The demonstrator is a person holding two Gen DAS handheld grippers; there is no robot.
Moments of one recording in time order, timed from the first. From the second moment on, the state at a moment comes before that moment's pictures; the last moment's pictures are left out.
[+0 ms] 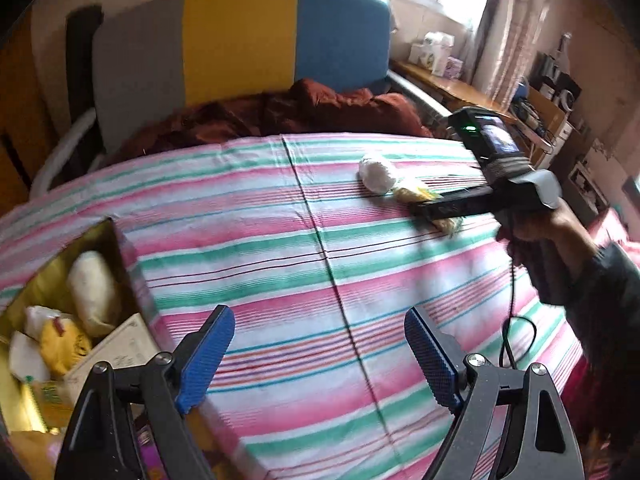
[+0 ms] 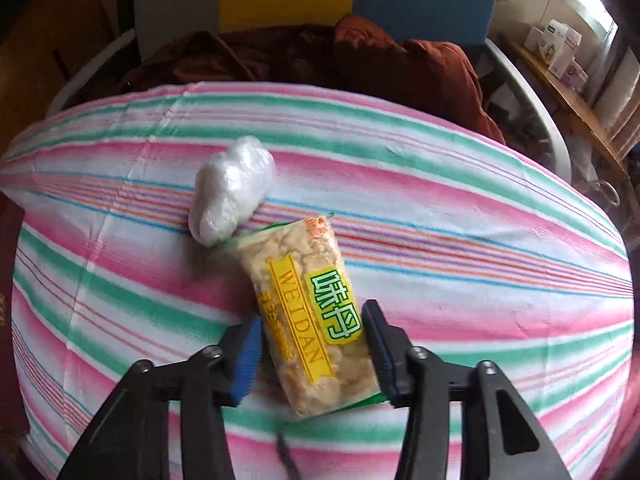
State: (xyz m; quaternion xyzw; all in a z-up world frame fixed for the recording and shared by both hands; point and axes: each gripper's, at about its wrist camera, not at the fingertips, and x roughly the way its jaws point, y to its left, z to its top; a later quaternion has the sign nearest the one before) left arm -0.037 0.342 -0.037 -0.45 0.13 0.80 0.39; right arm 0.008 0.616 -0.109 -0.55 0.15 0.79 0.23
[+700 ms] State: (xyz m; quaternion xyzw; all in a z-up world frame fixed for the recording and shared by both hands) left arm -0.105 0.538 -0.062 -0.42 0.19 0.79 0.41; right arm 0.047 0.657 -0.112 -0.56 0.23 0.72 0.34
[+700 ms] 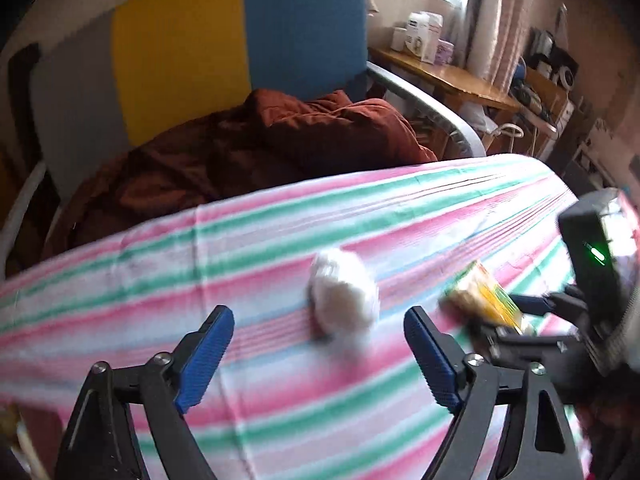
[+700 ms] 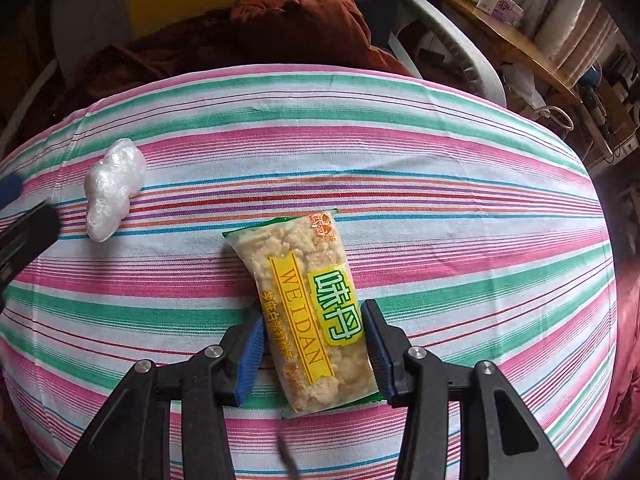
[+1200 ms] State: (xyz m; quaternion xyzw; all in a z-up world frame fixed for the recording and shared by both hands) left arm -0.125 0.577 -0.110 -0.43 0.23 0.78 0.40; right arm 0.052 0.672 -0.117 -0.54 0.26 0.72 0.34
